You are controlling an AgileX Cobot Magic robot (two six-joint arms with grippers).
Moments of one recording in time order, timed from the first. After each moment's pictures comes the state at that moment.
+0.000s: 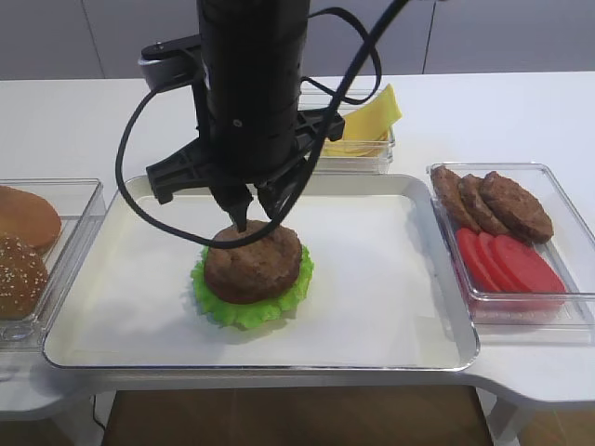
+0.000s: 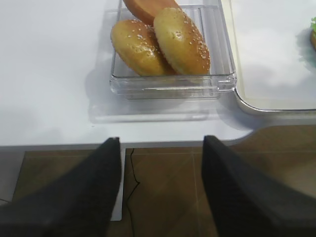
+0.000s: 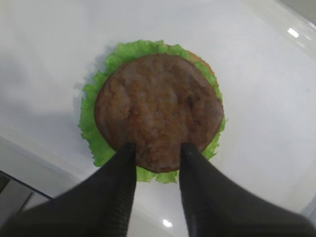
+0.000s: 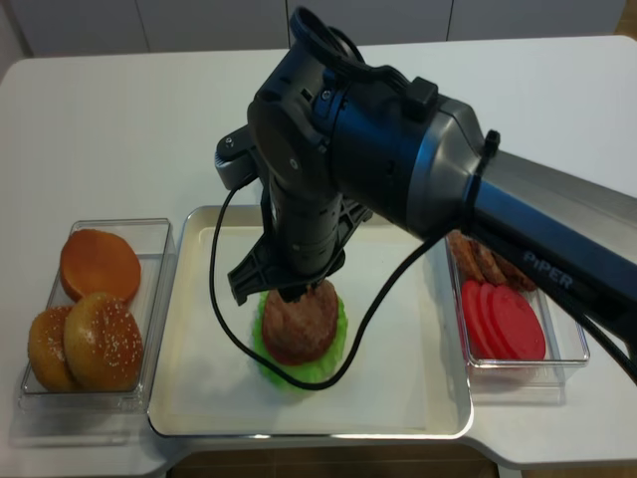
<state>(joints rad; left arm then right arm) 0.01 0.04 -0.49 0.06 1.18 -0.07 0.92 1.88 -1.72 -0.10 1.24 0.35</state>
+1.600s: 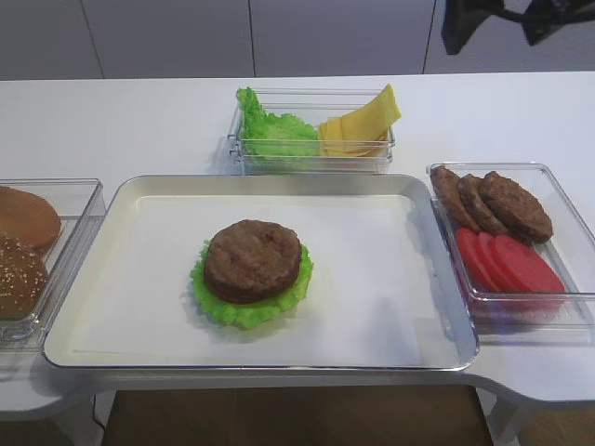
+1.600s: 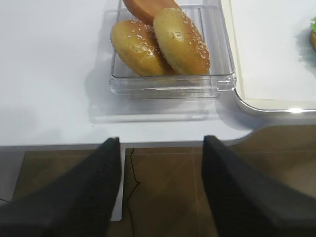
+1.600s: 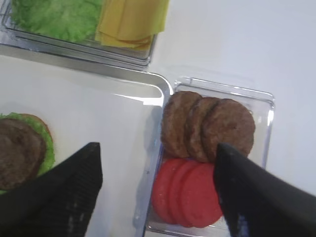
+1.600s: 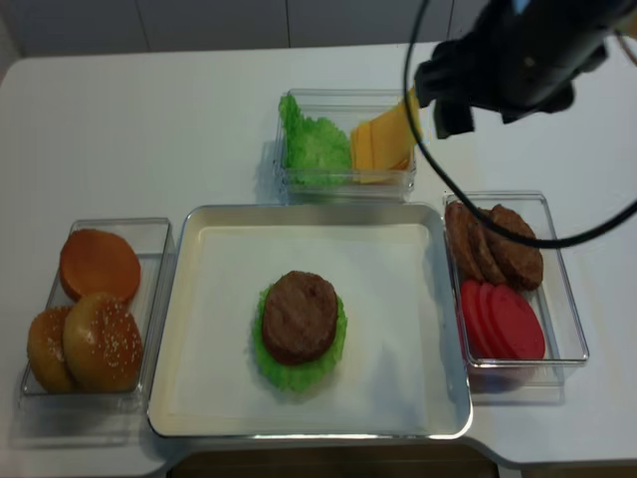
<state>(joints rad) 0.01 0.04 -0.49 0.06 1.18 -0.07 0.53 1.46 -1.57 -0.15 1.25 0.30</state>
